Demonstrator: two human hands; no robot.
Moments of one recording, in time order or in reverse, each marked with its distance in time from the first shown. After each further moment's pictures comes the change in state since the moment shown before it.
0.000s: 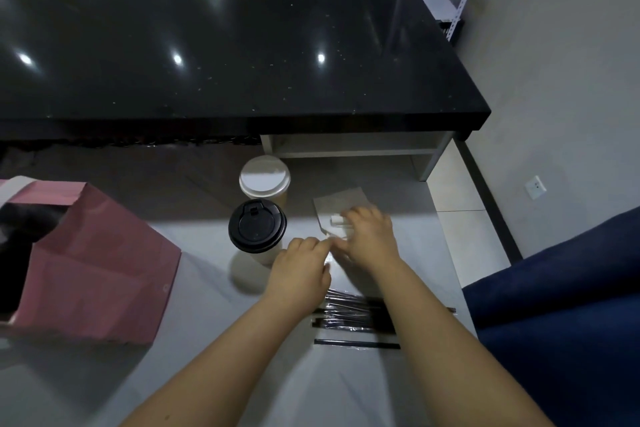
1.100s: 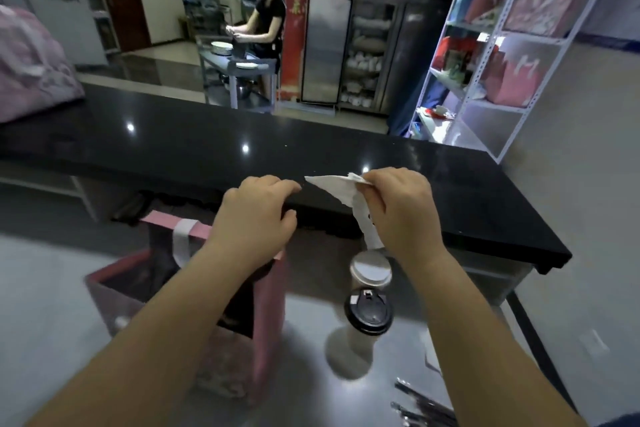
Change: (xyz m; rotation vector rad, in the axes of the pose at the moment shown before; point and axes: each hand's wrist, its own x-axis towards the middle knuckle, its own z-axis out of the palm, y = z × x) left_hand -0.097 -0.169 -0.261 0.010 0.658 -0.108; right_hand 0.015 -0.278 -0.187 0.057 0.770 -0.642
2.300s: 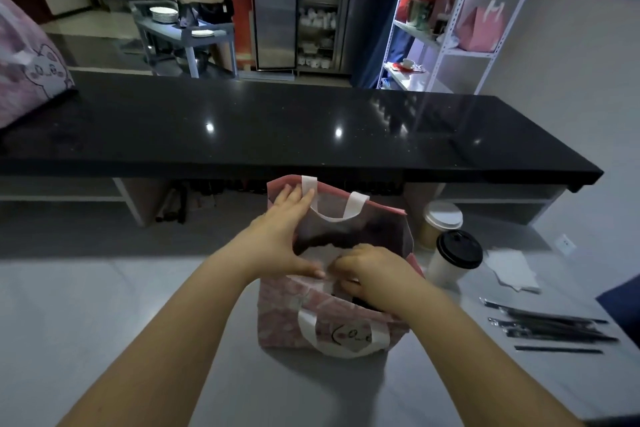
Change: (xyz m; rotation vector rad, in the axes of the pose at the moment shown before) left_hand -0.039 -0.226 -0.002 -0.321 -0.627 0.214; right_hand -0.067 -0.201 0.145 -0.093 -0.934 0.128
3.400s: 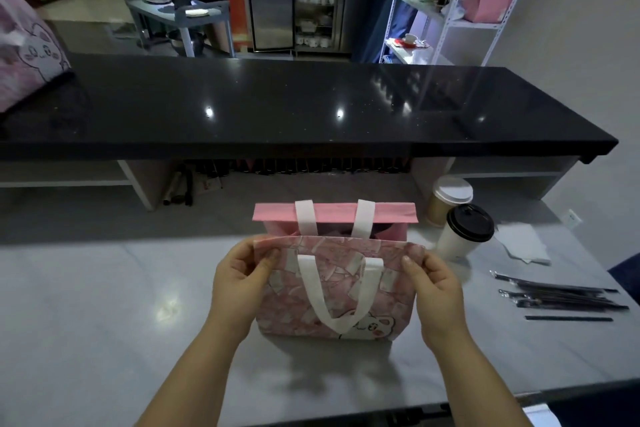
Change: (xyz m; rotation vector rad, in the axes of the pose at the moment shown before) left_hand -0.076 -0.039 0.079 -1.075 0.621 -0.203; right_hand -0.064 -0.013 0.074 1.479 0.858 0.590
